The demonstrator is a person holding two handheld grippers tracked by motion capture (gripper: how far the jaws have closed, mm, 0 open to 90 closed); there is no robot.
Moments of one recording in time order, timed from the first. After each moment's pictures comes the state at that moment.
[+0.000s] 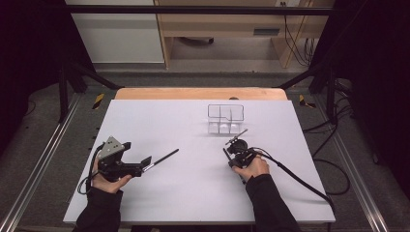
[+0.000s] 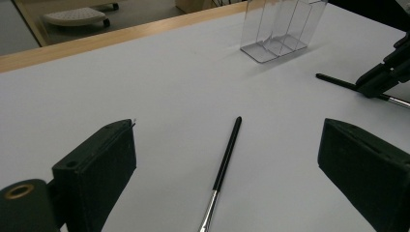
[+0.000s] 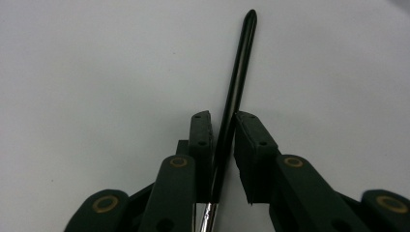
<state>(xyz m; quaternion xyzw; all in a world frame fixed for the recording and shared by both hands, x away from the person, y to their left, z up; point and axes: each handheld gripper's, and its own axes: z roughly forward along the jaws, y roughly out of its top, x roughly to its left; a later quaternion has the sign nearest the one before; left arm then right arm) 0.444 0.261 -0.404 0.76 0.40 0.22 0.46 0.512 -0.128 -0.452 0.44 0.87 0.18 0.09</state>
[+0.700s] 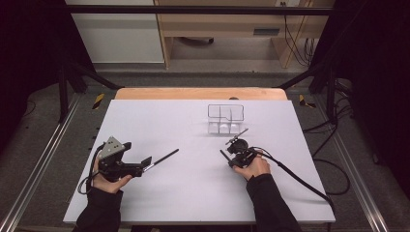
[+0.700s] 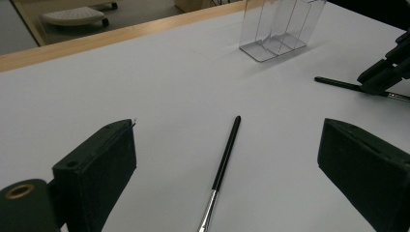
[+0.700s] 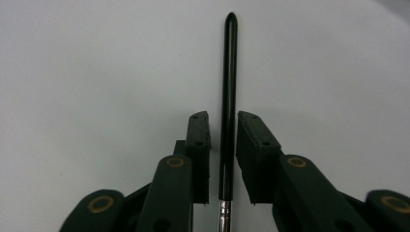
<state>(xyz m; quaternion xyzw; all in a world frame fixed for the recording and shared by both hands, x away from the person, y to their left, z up) 0.444 0.260 -0.405 0.76 0.40 0.22 0.46 0.511 -0.129 -0.446 0.43 0.88 0.19 0.09</state>
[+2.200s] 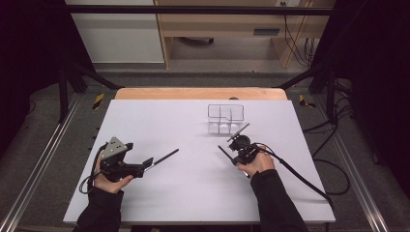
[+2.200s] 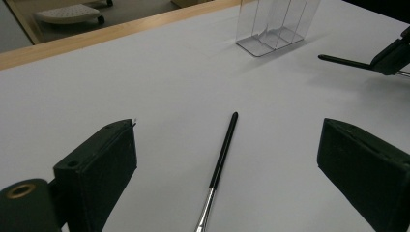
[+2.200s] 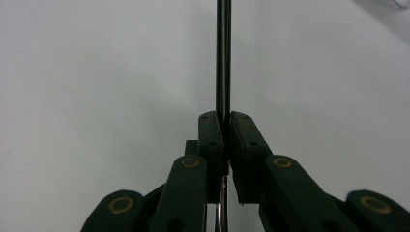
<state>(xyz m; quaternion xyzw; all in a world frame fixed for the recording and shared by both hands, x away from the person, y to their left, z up) 0.446 0.256 -0.406 0.77 0.39 0.22 0.45 0.511 -0.133 -0.425 0.42 0.89 0.17 0.06</state>
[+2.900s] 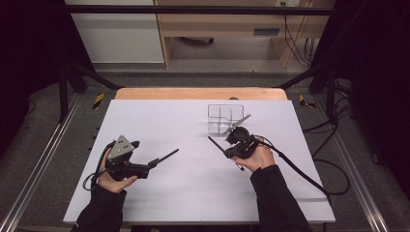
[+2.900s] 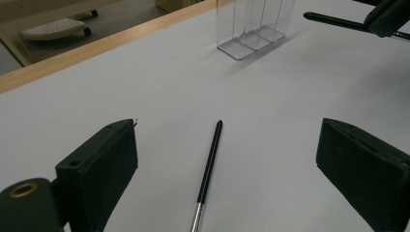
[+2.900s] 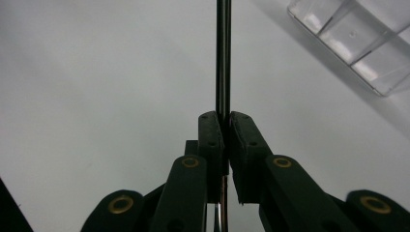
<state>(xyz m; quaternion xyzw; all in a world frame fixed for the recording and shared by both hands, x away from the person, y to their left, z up) 0.446 0.240 -0.397 0.80 0.34 0.22 0.45 0.504 -0.122 -0.378 0.36 0.90 0.25 0.07</state>
